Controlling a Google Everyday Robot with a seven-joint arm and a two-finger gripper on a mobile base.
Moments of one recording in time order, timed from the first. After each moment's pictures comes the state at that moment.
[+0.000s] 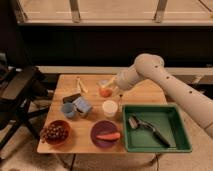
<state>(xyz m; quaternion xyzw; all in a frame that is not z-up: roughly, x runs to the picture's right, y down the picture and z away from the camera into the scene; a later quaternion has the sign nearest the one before) 0.059 0.017 0.742 -0.05 -0.36 -0.40 0.84</state>
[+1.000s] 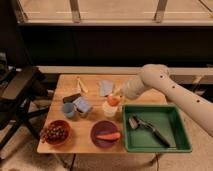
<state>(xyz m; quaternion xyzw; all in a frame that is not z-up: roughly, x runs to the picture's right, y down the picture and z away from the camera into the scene) 0.082 0.055 0.758 -0.10 -0.34 -0.35 0.87</state>
